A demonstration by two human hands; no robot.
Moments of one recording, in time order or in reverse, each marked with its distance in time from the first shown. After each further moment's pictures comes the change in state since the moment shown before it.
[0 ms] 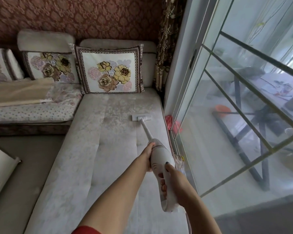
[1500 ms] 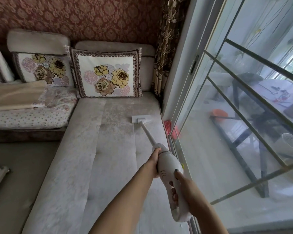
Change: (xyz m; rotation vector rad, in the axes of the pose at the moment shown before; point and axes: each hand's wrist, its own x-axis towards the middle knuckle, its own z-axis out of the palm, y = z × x) left_hand 0.021 0.037 0.007 -0.022 -0.117 -0.030; right_hand 0.059 -0.017 -0.001 -0.065 0.137 0.043
